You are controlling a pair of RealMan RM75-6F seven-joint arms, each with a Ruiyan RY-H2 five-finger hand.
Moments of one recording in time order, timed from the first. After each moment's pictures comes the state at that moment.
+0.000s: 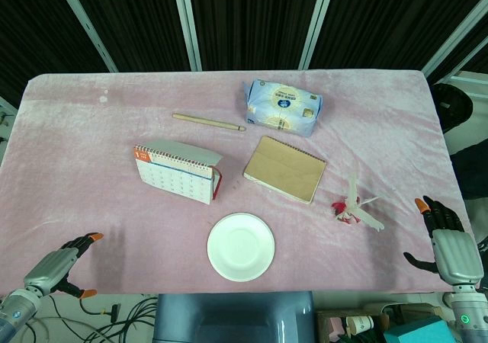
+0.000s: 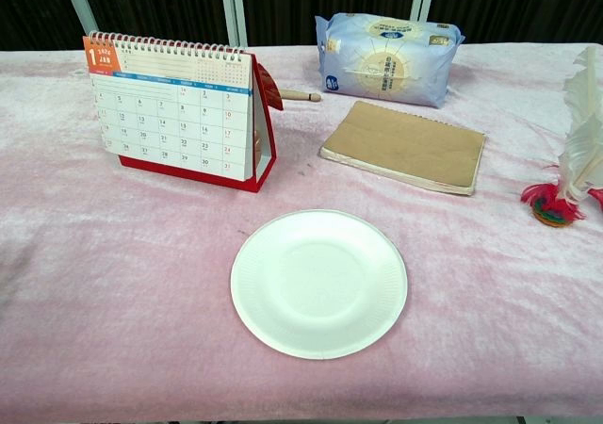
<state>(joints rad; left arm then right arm) -0.29 -0.92 0.11 -1.86 1.43 0.85 -0.20 0.09 -1.09 0.06 -1.67 -1.42 1.38 -0.03</state>
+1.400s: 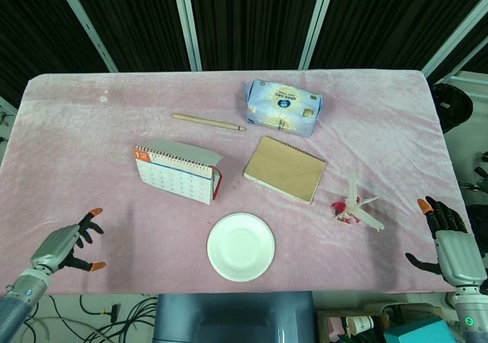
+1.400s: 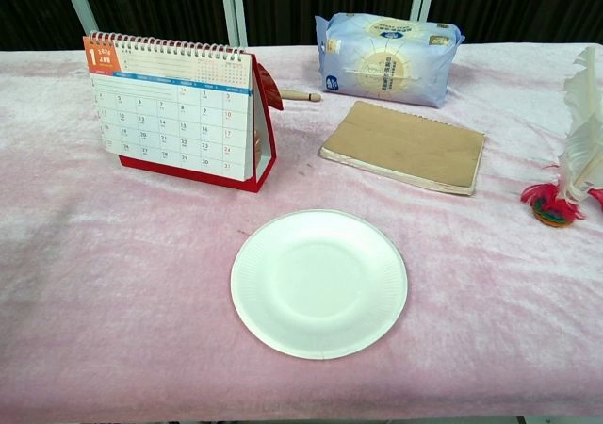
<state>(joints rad) -0.34 -1.00 0.00 -1.92 1.13 0.94 -0.06 0.09 -1.07 0.05 -1.67 -1.44 1.39 0.01</state>
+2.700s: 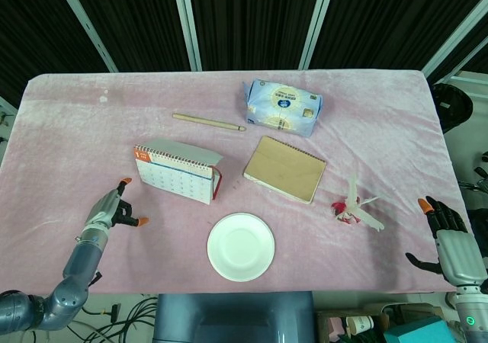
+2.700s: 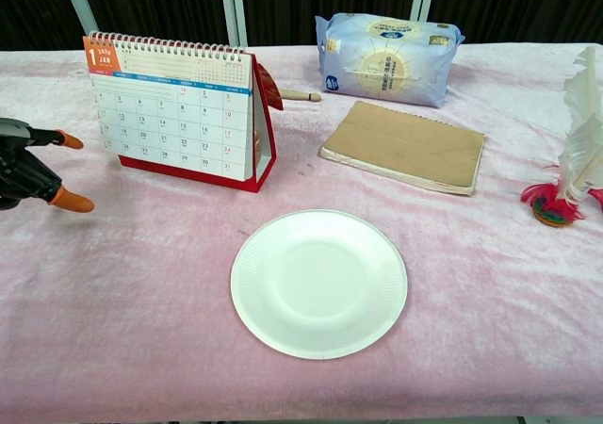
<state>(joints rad) -0.67 -1.34 -0.24 -1.82 0.27 1.02 0.30 0.09 -1.07 0.05 -1.67 -1.43 1.38 0.03</state>
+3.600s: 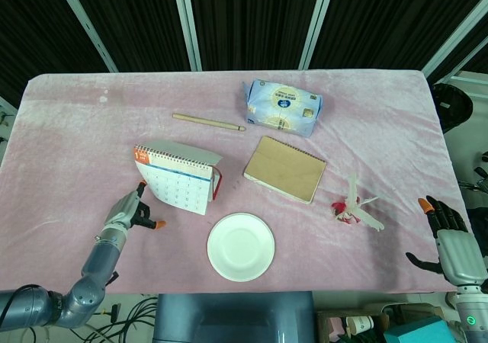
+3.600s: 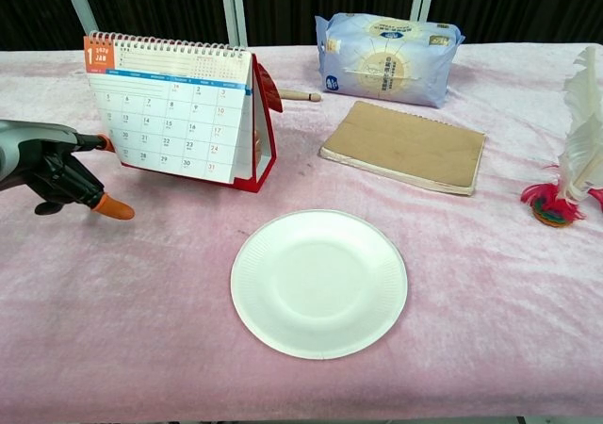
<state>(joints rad) -0.74 -1.40 -0.24 -1.85 0.23 1.06 0.35 0.09 -1.07 0.05 -1.66 -1.44 1.38 0.04</state>
